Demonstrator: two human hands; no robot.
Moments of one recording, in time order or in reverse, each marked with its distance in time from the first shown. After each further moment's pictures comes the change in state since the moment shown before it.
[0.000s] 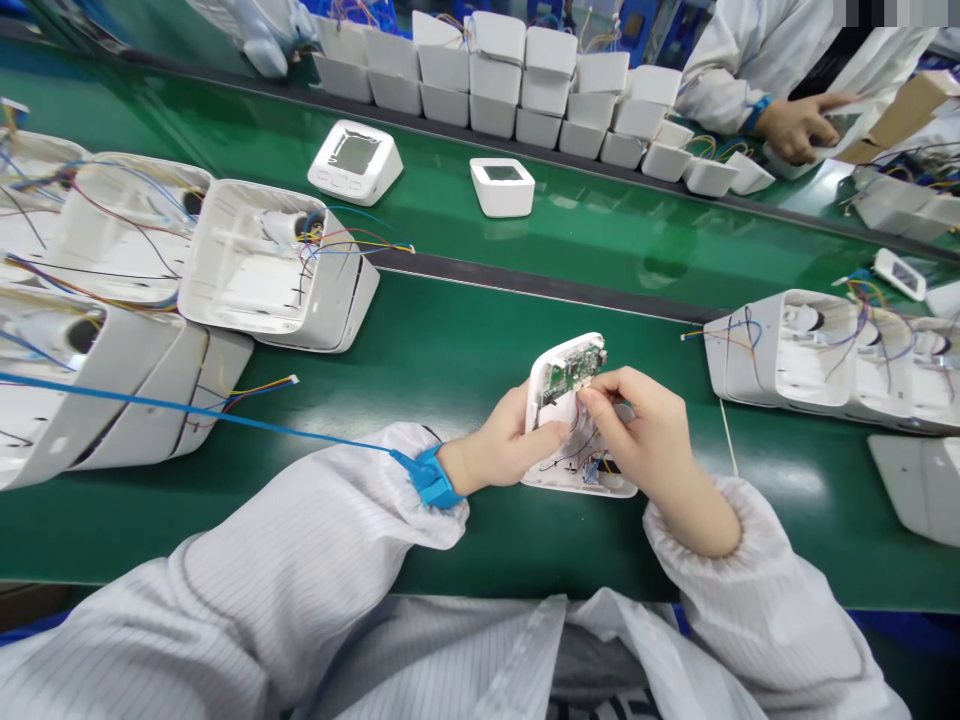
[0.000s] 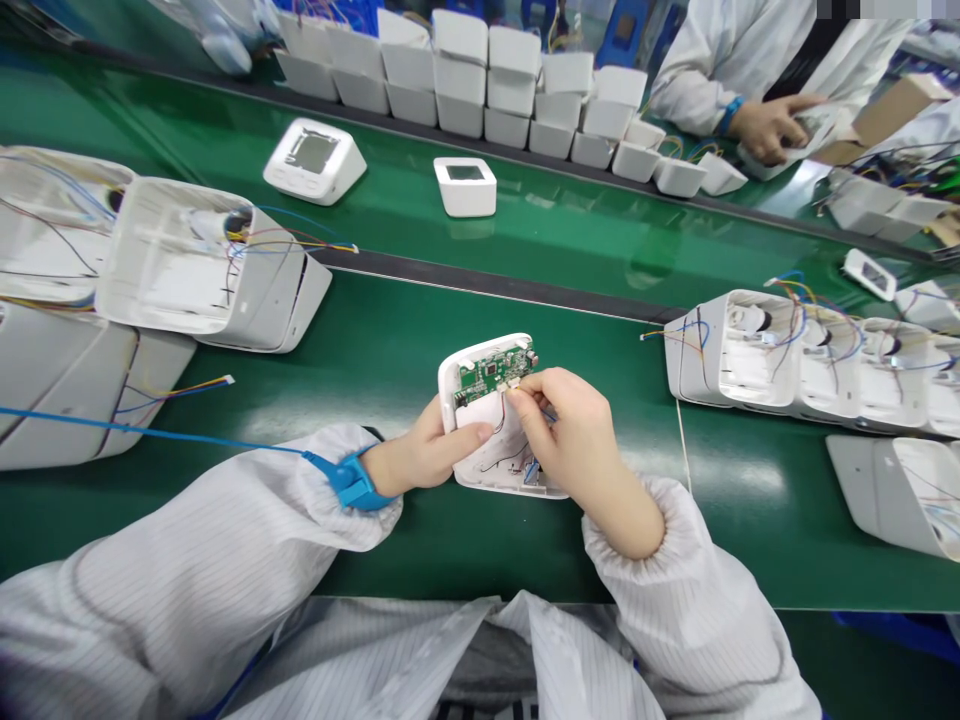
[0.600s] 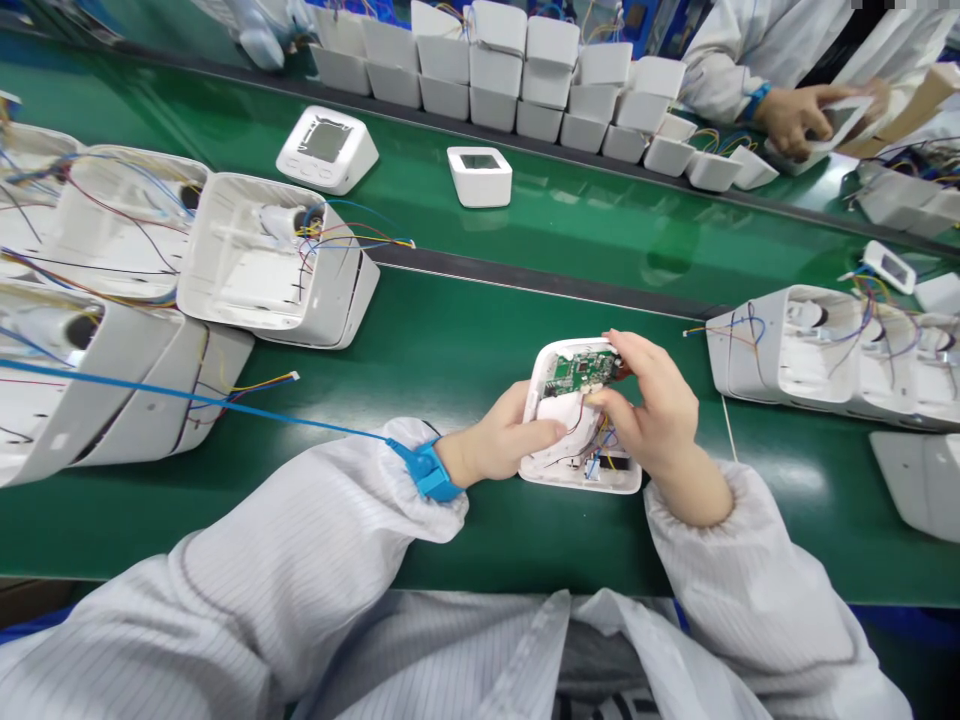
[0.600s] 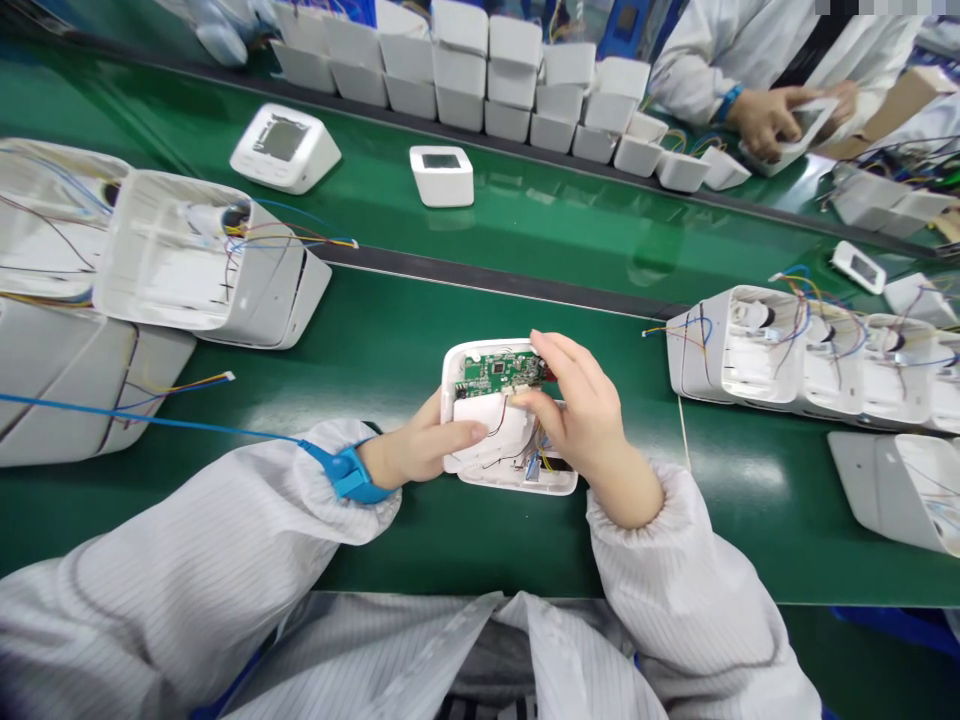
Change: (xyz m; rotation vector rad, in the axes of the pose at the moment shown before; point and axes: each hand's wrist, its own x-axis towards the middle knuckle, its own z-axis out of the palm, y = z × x) left_hand 0.001 0.009 0.000 -0.391 -0.075 -0.277; right_hand 0.002 0.031 0.009 -0.120 0.195 -0.275
